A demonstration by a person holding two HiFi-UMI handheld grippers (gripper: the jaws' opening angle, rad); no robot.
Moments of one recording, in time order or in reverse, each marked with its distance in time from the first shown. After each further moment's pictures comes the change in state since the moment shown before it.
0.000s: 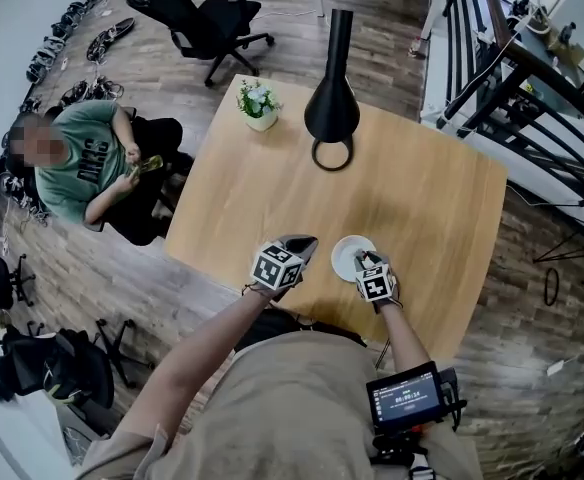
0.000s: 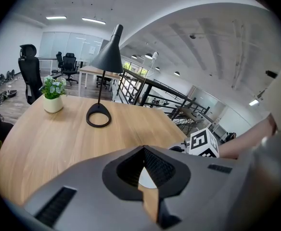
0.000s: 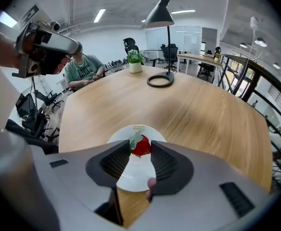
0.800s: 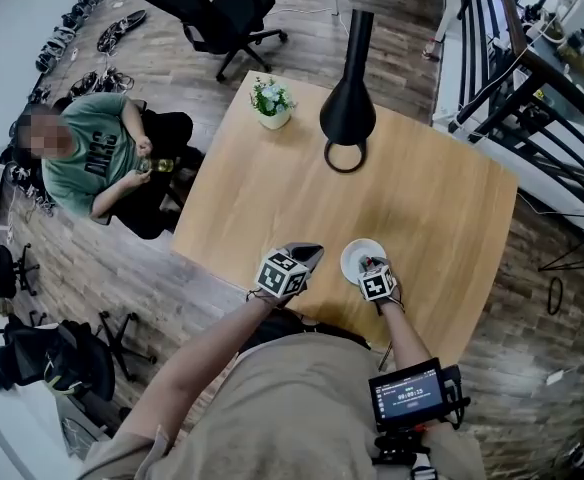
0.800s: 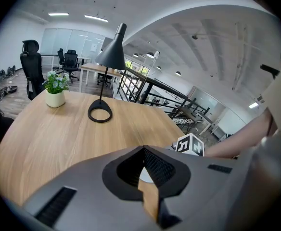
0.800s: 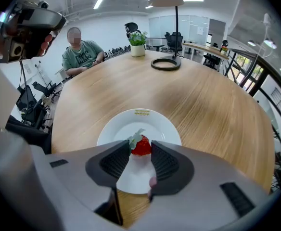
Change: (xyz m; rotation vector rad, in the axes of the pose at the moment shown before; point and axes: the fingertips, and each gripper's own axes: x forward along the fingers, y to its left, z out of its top) left arm -0.008 0.005 -0.019 -0.027 0.012 -0.008; right arm 0.041 0.009 -0.026 -0.041 0.137 0.010
